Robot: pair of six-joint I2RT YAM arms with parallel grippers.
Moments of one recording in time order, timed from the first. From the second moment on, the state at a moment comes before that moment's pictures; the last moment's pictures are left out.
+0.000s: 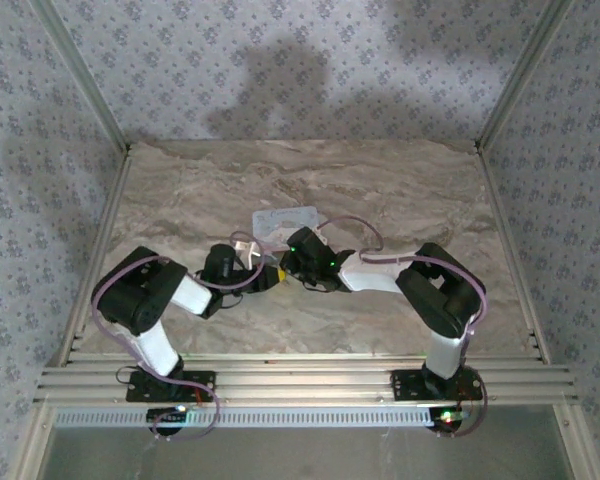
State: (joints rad) left arm -0.49 1.73 0.37 0.88 0.62 -0.79; right arm 0.88 1.81 0.96 0.05 0.04 1.22
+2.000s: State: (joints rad) left arm -0.52 1.79 0.33 1.06 0.52 -0.70; right arm 0.87 1.83 0.84 0.32 0.10 1.34
